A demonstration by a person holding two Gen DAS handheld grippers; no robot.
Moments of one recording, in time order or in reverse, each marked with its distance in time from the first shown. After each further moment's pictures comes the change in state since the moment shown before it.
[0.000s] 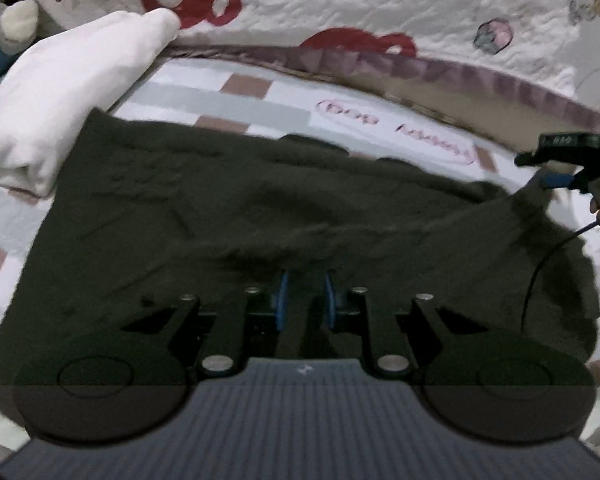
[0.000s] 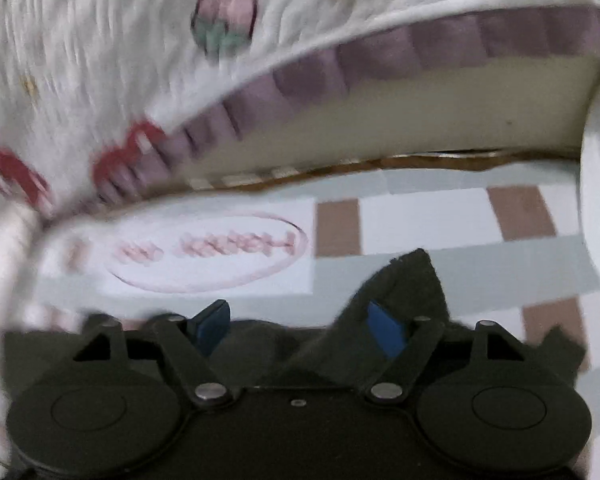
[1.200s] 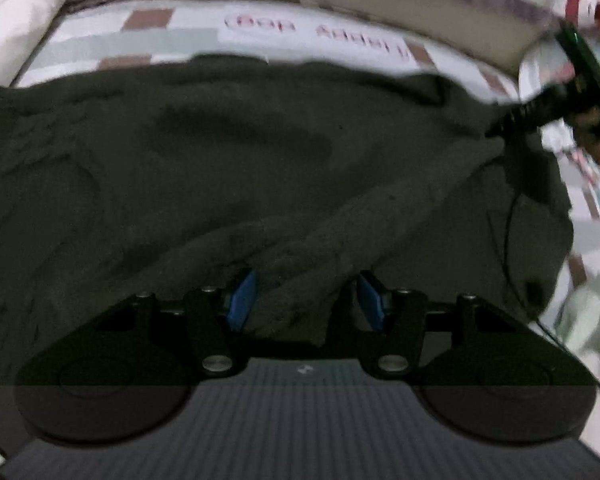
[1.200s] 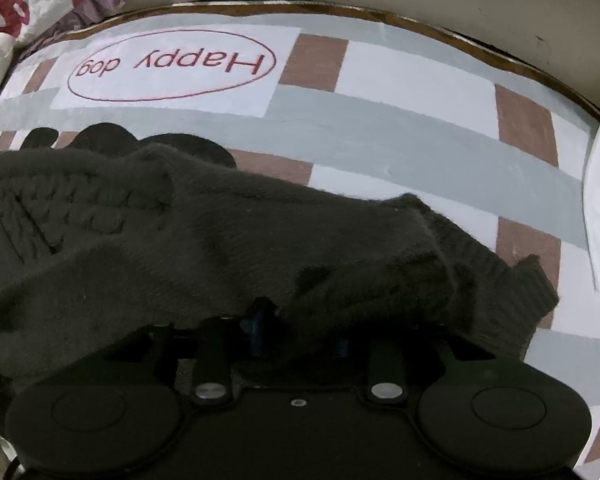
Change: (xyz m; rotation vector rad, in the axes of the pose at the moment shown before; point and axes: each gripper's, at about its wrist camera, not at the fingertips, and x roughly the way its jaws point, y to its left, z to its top) left arm 0.038 -0.028 -0.016 0.177 0.288 -0.190; right arm 0.016 -0.033 -0.032 -0.194 0.415 0.000
